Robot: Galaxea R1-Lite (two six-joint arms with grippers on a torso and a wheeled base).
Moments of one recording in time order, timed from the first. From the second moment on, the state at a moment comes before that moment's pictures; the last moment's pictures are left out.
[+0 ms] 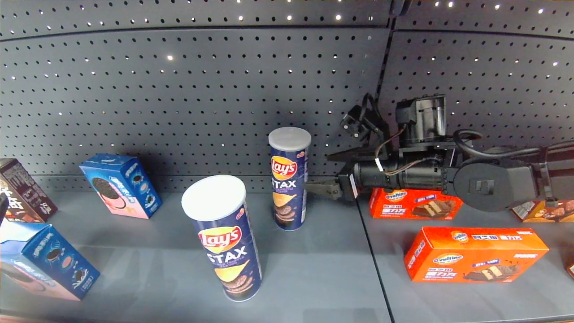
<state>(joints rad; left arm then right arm) -0.18 0.76 -0.38 -0.55 0.51 0.43 0.57 1.89 -1.33 -0.26 0.37 -0.27</state>
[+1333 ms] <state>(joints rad) -0.18 0.75 -0.39 -0.55 0.51 0.43 0.54 1.98 -1.46 -0.27 0.33 -0.27</state>
